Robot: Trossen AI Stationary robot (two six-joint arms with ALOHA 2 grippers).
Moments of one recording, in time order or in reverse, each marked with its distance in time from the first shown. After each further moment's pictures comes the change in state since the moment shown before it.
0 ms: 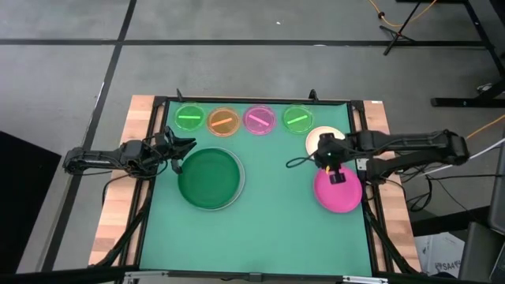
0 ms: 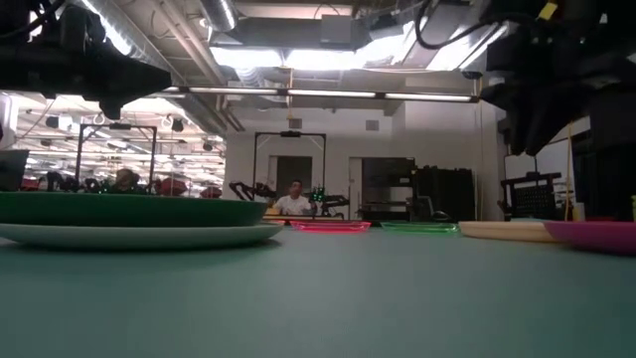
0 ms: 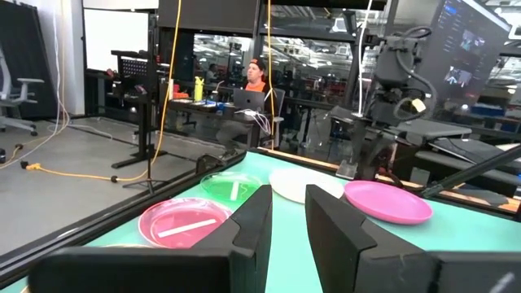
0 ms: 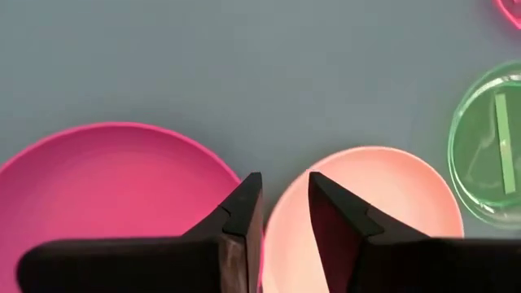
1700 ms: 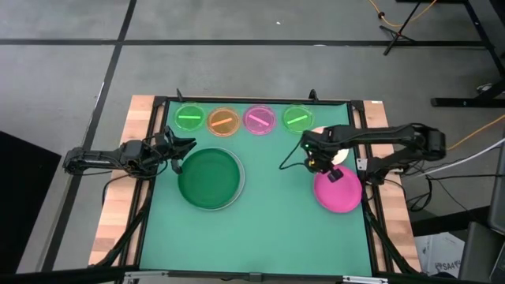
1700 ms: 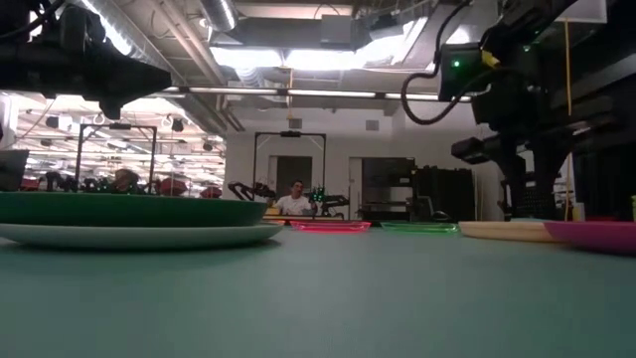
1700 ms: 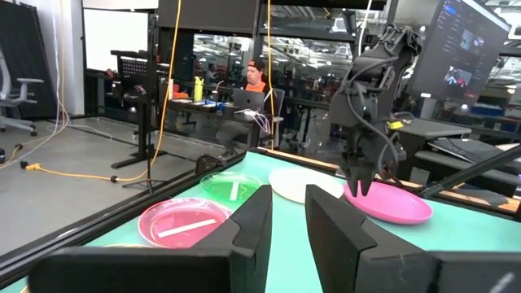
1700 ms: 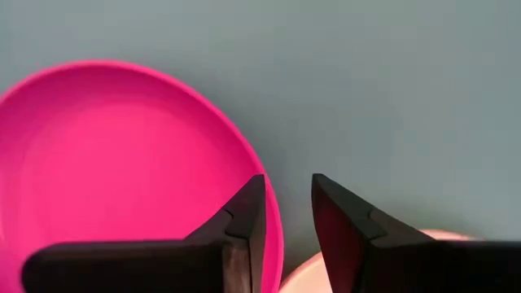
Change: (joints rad) left arm 0.000 0.000 0.000 0.000 0.001 0.000; right arm -0.175 0.329 0.000 0.047 -0.321 -0.543
